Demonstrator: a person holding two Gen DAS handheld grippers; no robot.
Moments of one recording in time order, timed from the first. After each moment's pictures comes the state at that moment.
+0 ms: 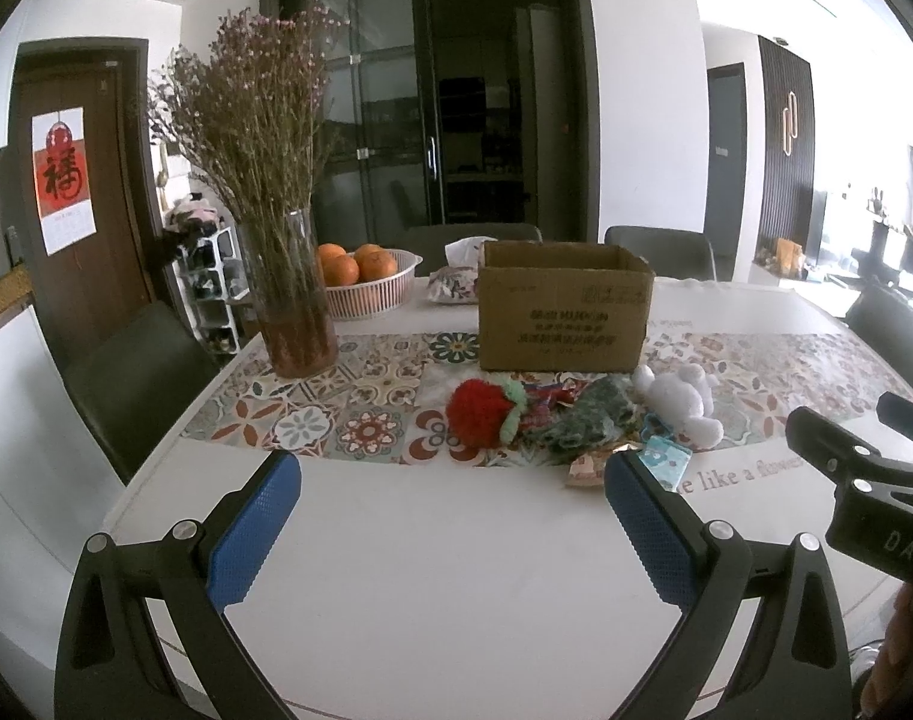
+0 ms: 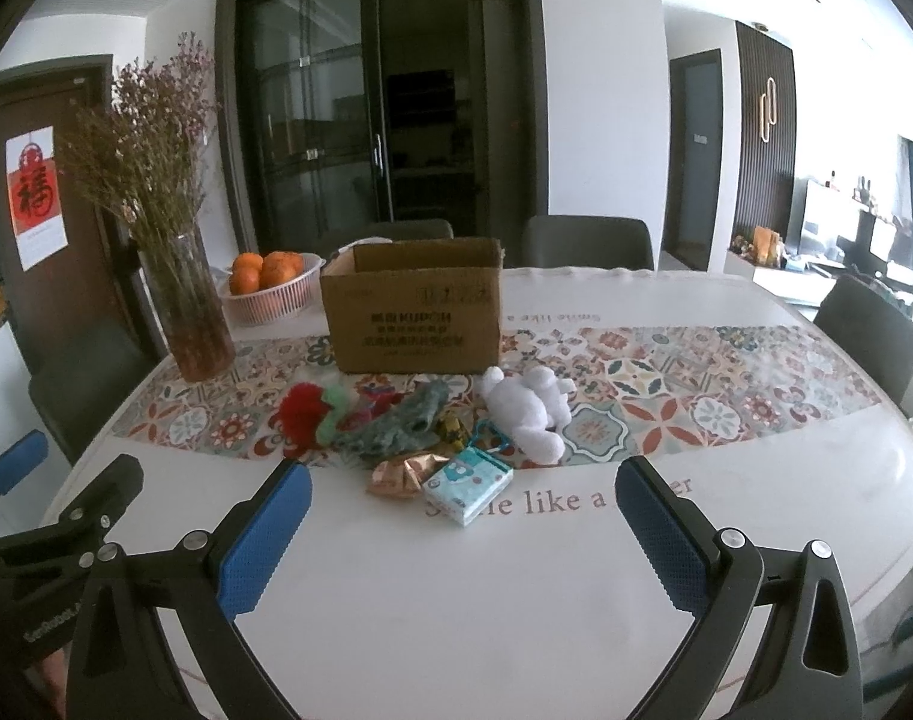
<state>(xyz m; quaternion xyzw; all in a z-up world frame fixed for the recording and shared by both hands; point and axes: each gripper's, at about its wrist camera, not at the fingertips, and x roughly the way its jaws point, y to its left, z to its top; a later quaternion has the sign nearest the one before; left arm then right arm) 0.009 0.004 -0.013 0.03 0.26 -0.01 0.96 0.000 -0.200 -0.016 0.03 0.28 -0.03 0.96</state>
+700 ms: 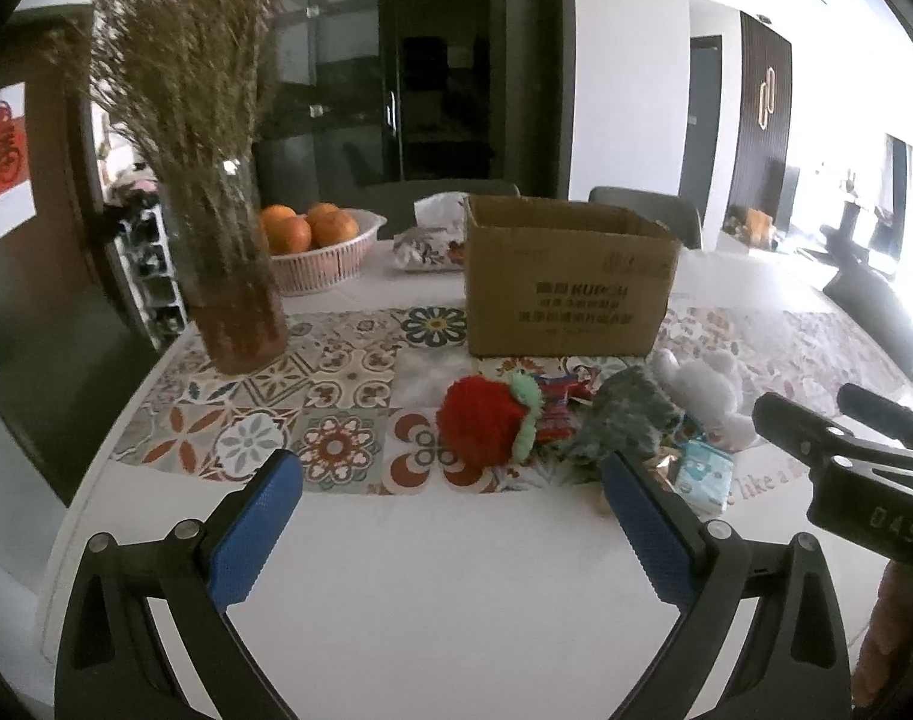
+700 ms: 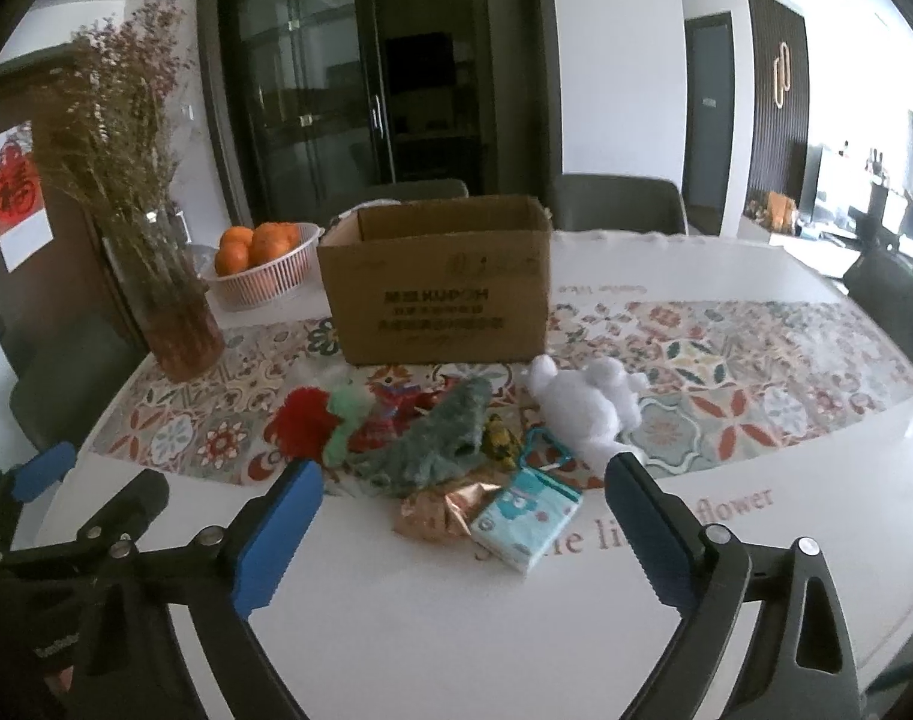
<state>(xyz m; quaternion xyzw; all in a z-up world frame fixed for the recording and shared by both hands) 0.122 0.032 -0.048 0.02 0.32 -0.08 0.95 0.096 -0.169 -0.050 0.05 0.32 -0.03 0.94</state>
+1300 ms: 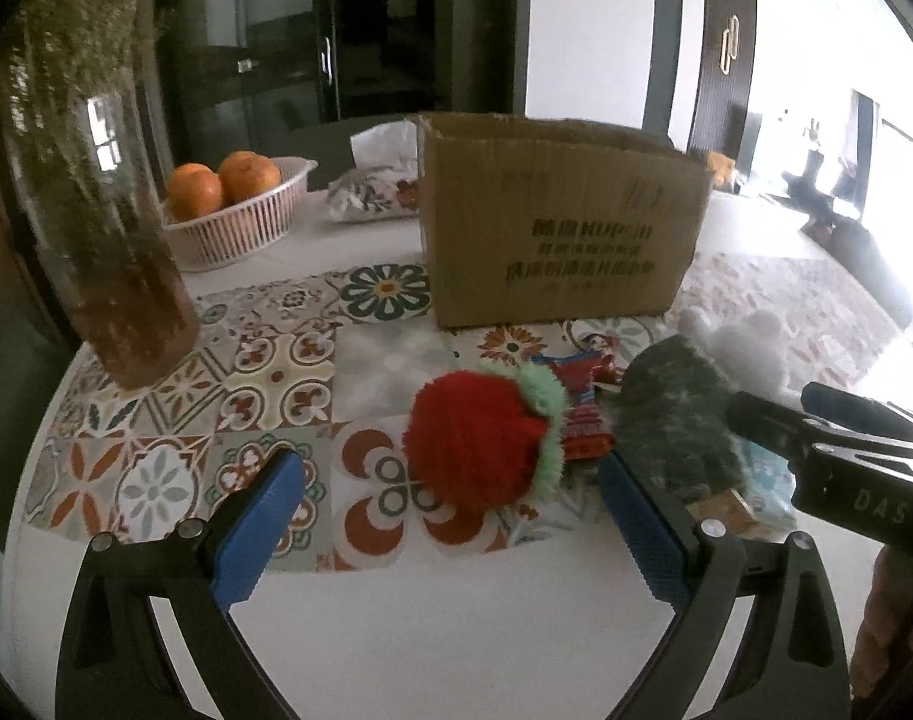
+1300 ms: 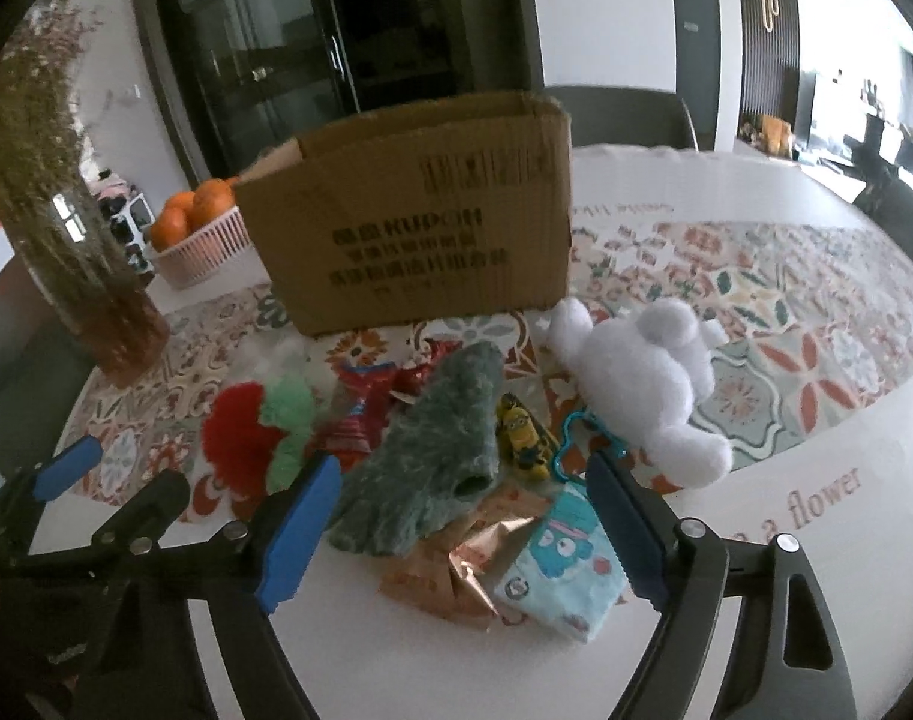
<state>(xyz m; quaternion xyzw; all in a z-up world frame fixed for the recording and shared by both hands) 0.228 0.021 -0.110 0.05 0.37 -0.14 0.92 0.191 -0.178 -0.118 0.10 0.40 -0.05 0.91</state>
